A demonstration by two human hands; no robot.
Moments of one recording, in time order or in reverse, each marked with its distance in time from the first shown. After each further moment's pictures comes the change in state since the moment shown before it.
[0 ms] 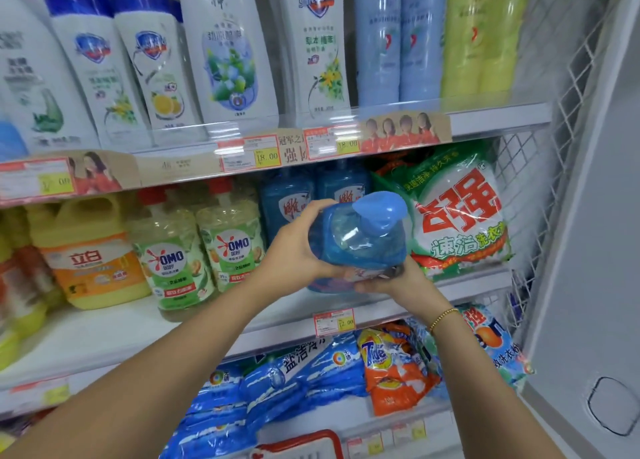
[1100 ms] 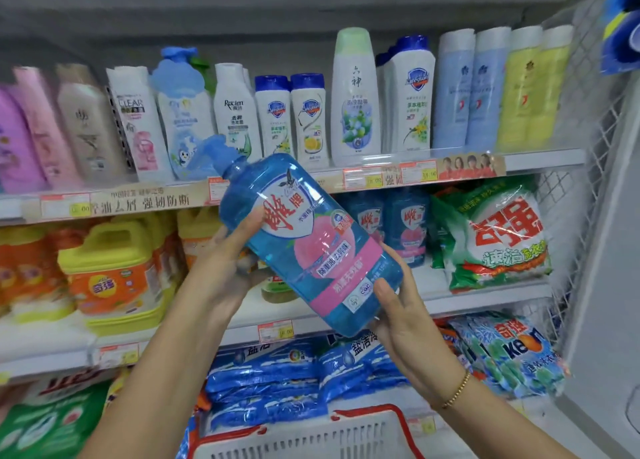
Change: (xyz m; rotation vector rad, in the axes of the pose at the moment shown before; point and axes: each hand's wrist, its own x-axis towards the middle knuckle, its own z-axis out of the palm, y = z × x) left_hand -0.163 0.072 -0.182 -0.790 0.378 -0.300; right_hand -0.148 -0.109 0.173 0.594 -0.187 -0.199
